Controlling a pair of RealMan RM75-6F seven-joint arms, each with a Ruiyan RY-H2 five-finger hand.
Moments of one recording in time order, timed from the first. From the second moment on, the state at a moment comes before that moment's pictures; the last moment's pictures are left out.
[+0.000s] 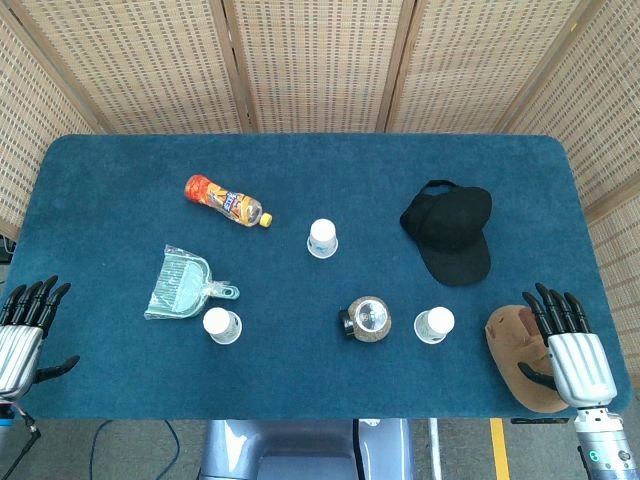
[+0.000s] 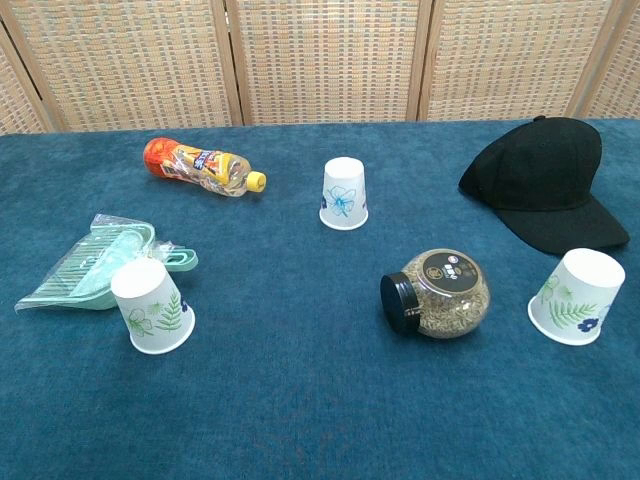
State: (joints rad) left arm -0.09 -1.12 0.00 -1.61 1.55 1.49 0.11; right arm 0.09 -1.15 0.04 -1.63 -1.57 1.50 -0.09
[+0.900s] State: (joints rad) left arm -0.09 -1.12 -0.01 -1.61 1.55 1.49 0.10; right arm 0.23 -1.14 0.09 -1.77 -1.54 1.31 -0.17
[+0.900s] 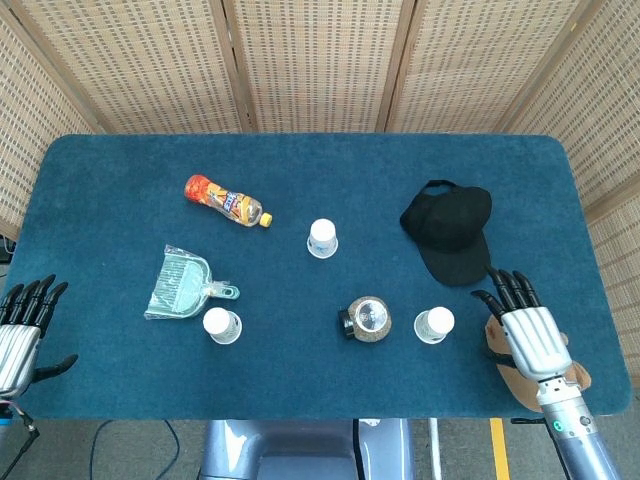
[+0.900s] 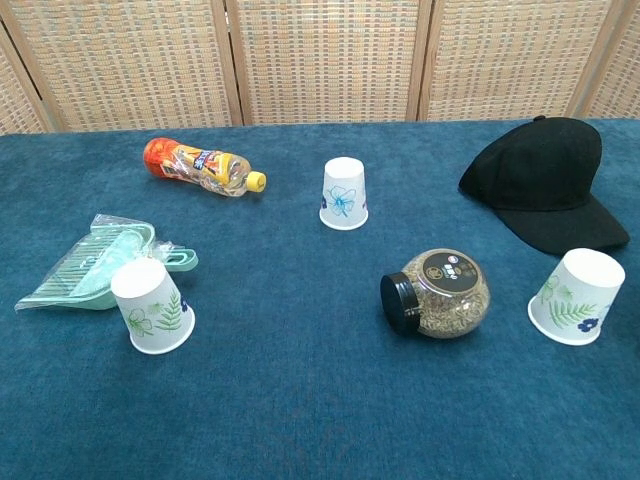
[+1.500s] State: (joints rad) left arm -0.10 -1.12 -0.01 -1.61 1.54 1.47 0.10; right arm 0.37 -1.29 0.13 -1.75 -1.27 1.11 -0.38
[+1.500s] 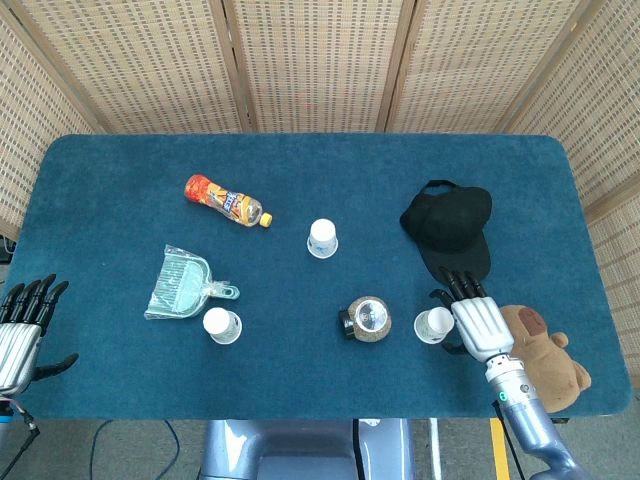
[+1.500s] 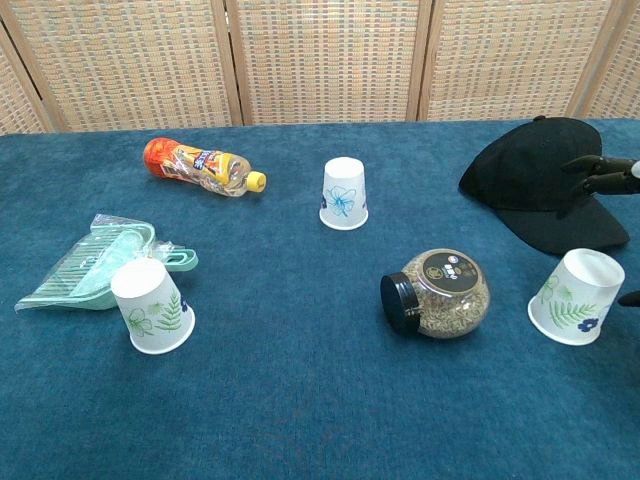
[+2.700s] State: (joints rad) left arm -0.10 -1.12 -0.01 -1.60 1.53 1.47 0.10; right arm 0.45 -1.25 0.20 -1.87 -1.24 1.16 -0.42
